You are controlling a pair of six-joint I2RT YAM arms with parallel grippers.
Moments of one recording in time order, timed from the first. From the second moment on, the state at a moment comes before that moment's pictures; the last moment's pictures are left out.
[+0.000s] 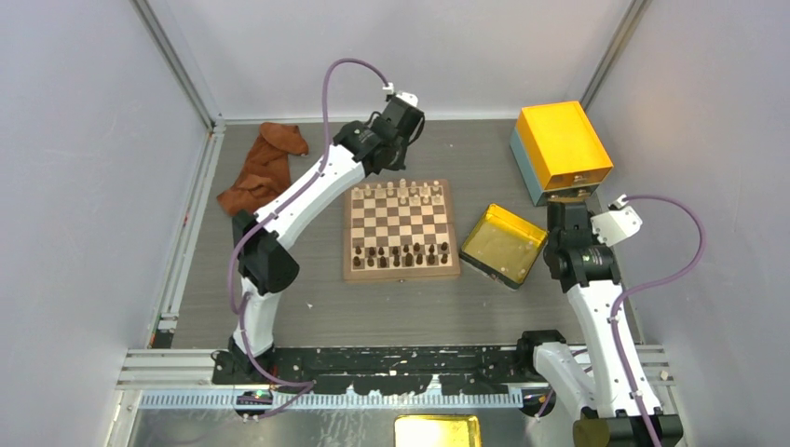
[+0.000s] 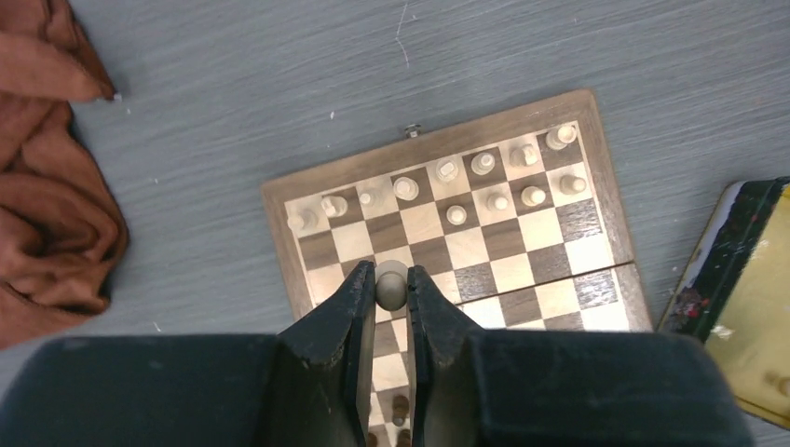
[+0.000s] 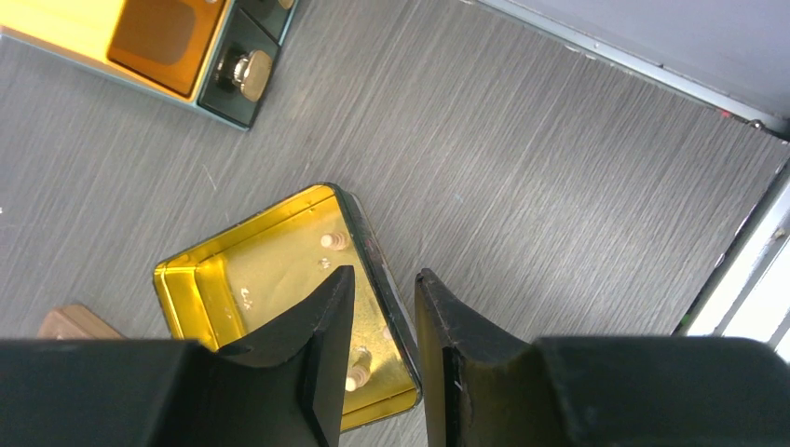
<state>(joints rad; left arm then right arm) -0.76 2.05 2.18 -0.92 -0.46 -0.28 0.04 0.80 0.85 -0.89 0.70 0.93</state>
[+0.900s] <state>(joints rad) -0.73 1.99 1.88 -0.86 -0.37 -0.58 0.11 0.84 0.90 -0.92 0.70 0.86</state>
